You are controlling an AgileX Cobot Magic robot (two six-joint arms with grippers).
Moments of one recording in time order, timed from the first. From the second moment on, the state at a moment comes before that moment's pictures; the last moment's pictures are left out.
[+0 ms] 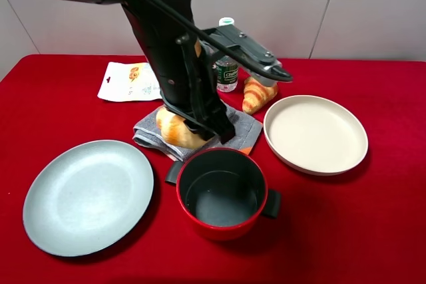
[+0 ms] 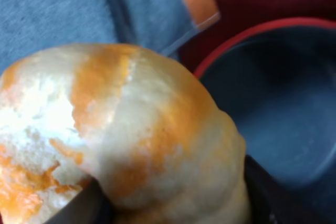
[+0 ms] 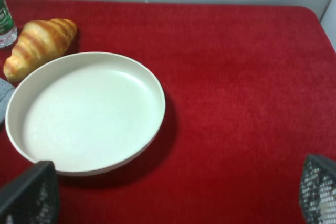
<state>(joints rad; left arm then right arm) -0.90 1.81 -1.31 0.10 0.78 0.04 0.00 -0.01 -0.49 0.01 1.02 0.00</state>
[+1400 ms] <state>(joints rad) -1.02 1.91 -1.31 -0.10 0.72 0.03 0.00 -0.01 -0.49 0.01 1.02 0.00</state>
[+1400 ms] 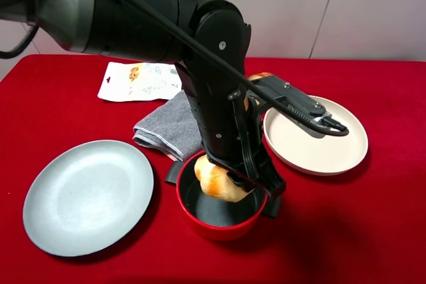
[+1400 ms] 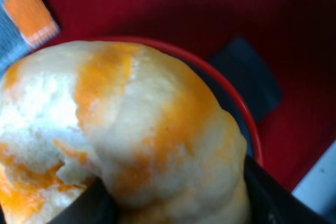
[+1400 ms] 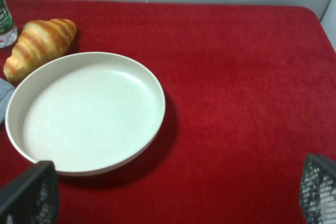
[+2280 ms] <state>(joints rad) -1.02 1.91 -1.31 -0.11 0.77 0.03 0.00 -0.01 -0.49 0.01 1.02 0.00</state>
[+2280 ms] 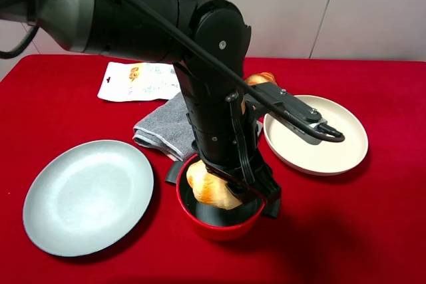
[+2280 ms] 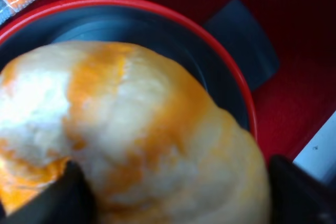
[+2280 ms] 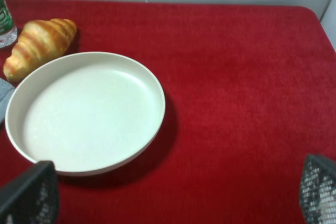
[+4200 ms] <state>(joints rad) -1.00 1.47 -1.31 0.18 1.07 -0.19 0.00 -0.01 -0.49 0.01 1.02 0.00</state>
